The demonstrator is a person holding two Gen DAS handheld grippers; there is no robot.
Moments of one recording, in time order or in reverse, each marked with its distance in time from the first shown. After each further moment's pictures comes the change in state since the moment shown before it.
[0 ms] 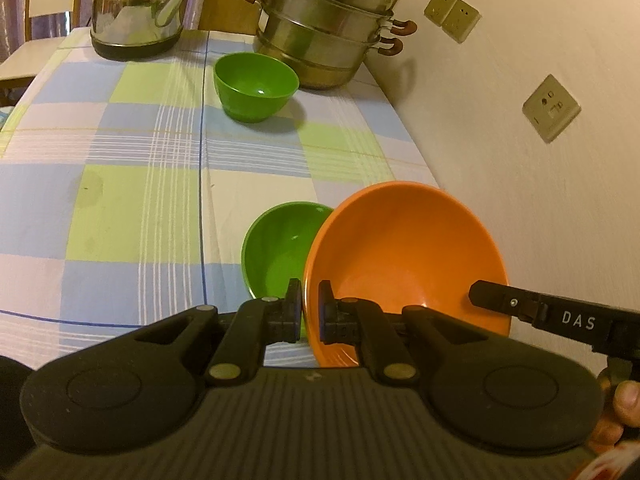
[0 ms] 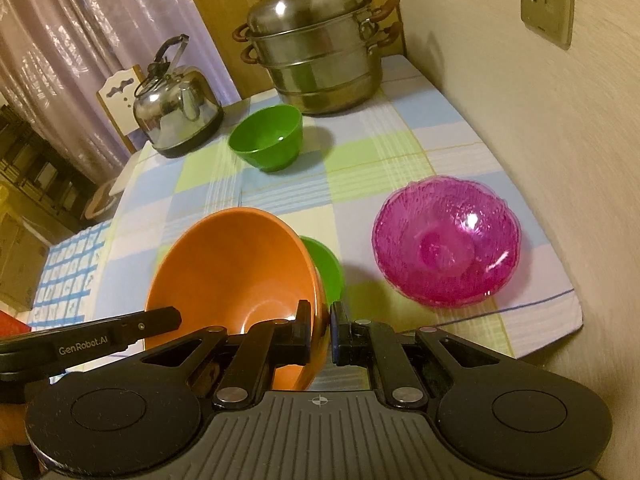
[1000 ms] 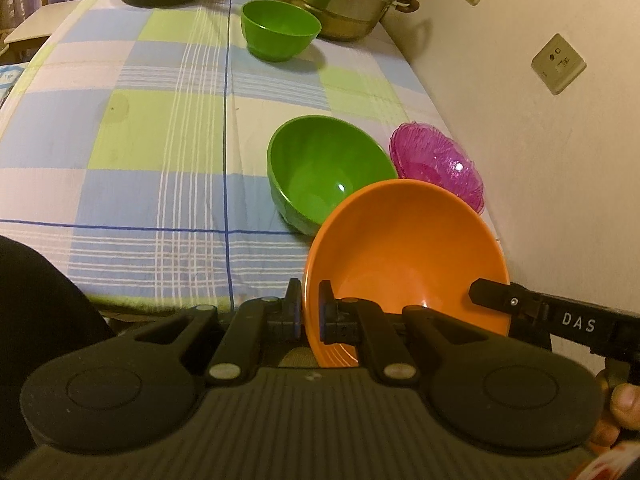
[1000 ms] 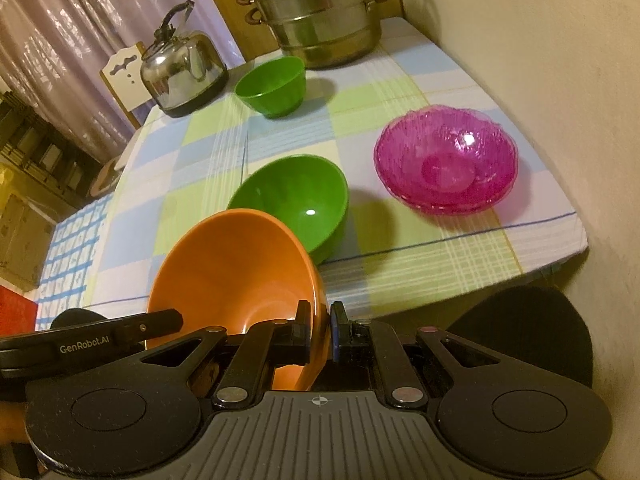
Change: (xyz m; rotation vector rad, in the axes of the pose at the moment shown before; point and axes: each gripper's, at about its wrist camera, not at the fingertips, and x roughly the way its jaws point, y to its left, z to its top) left arm -0.015 0.014 -0.068 -0.046 0.094 0.025; right arm -0.008 0.000 -0.072 0.022 0.071 0.016
